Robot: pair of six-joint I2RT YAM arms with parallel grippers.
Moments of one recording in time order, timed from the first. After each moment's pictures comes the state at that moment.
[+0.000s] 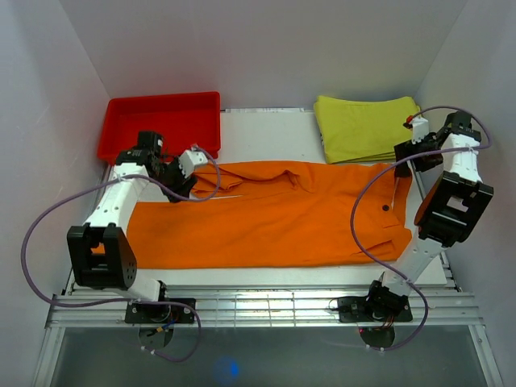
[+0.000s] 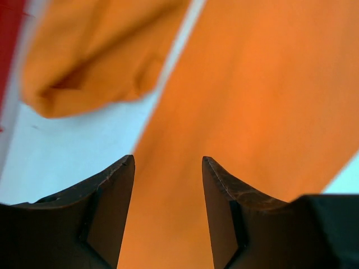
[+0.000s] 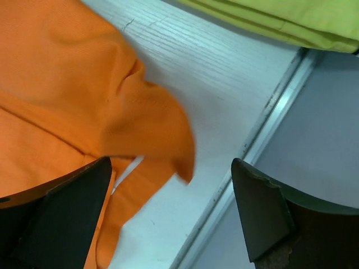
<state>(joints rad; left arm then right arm) -0.04 1.45 1.19 -0.96 0.45 1.01 -0.42 1.95 1.67 -0.91 -0.45 -0.80</state>
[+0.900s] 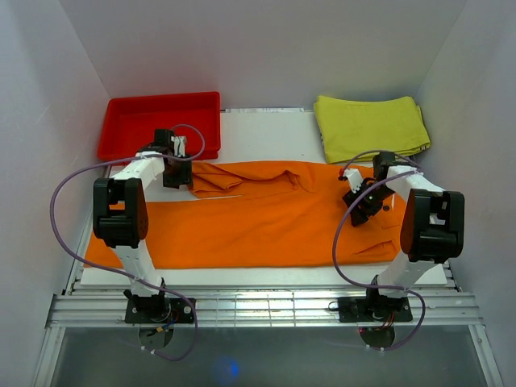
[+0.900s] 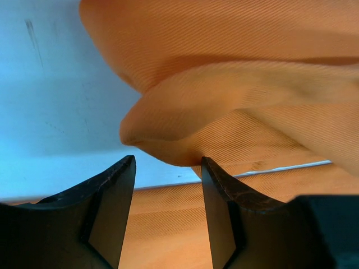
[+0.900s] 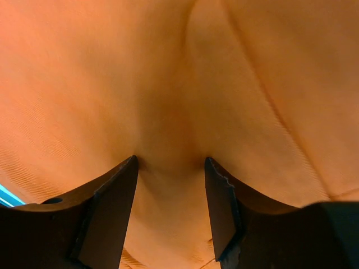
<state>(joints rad) -0.04 1.87 1.32 -0.56 0.10 -0.07 -0.05 1.69 1.08 -0.86 -0.37 -0.82</state>
